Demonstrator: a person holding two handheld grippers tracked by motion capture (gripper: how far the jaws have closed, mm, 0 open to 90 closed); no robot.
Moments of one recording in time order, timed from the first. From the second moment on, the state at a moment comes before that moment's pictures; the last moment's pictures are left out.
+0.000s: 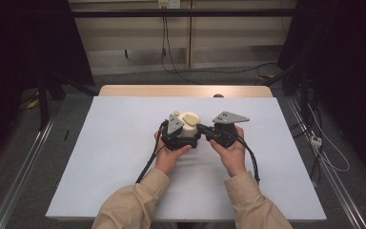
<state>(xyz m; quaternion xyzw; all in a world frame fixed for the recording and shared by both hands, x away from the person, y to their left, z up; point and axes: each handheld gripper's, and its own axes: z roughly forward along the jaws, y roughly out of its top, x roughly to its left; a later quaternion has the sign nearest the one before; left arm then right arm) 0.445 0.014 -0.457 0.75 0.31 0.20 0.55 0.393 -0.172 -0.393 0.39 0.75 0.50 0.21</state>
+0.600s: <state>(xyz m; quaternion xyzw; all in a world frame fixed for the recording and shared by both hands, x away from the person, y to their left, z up) 0.445 0.014 -0.457 0.75 0.31 0.20 0.54 0.394 -0.170 -0.388 0.39 0.75 0.50 0.21</state>
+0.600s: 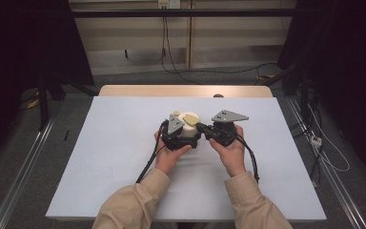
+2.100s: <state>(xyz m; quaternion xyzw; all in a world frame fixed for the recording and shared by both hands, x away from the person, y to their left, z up) 0.444 0.013 -0.457 0.75 0.32 0.20 0.54 0.399 -0.163 -0.381 0.38 0.75 0.50 0.22</state>
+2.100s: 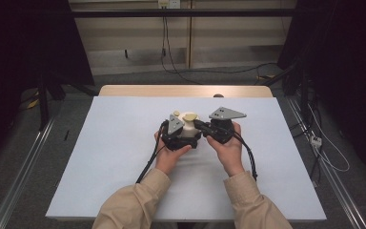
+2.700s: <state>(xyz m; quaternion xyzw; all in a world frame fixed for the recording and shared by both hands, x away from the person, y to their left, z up) 0.444 0.013 -0.457 0.75 0.32 0.20 0.54 0.403 -0.159 -0.376 0.37 0.75 0.51 0.22</state>
